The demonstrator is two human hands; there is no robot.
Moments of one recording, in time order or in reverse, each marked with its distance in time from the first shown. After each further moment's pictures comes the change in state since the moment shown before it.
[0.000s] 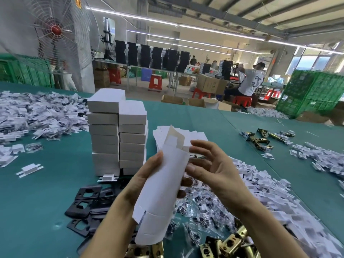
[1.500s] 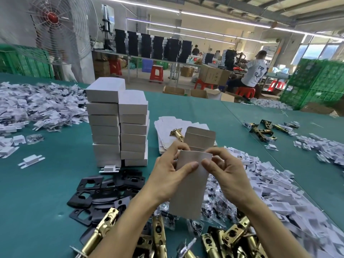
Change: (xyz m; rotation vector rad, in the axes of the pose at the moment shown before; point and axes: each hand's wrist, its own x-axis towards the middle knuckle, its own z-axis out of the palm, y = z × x) left_hand 0.026 -0.030 0.008 0.892 0.353 0.456; right_hand -0.006 0.042 -0.026 -0.225 0.161 -0.057
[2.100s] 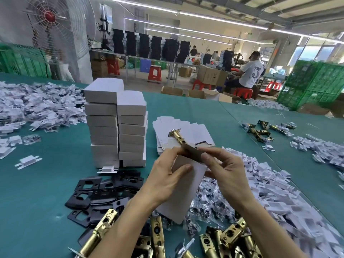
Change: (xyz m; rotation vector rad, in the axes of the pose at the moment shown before) left_hand -0.001 -0.006 -0.004 0.230 0.011 0.041; right_hand 0.002 -0.009 0.007 0.126 0.085 0.005
